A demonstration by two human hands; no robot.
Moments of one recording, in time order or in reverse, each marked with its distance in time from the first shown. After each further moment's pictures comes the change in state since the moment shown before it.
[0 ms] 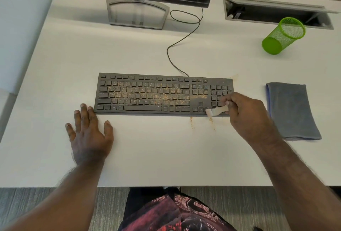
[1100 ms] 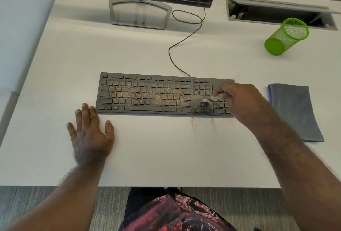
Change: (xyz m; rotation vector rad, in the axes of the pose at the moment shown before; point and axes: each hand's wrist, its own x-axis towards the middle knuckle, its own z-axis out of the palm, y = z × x) left_hand 0.001 -0.001 0.001 0.007 0.000 0.008; right_hand 0.039 -0.008 -0.005 -0.092 -0.178 -0.127
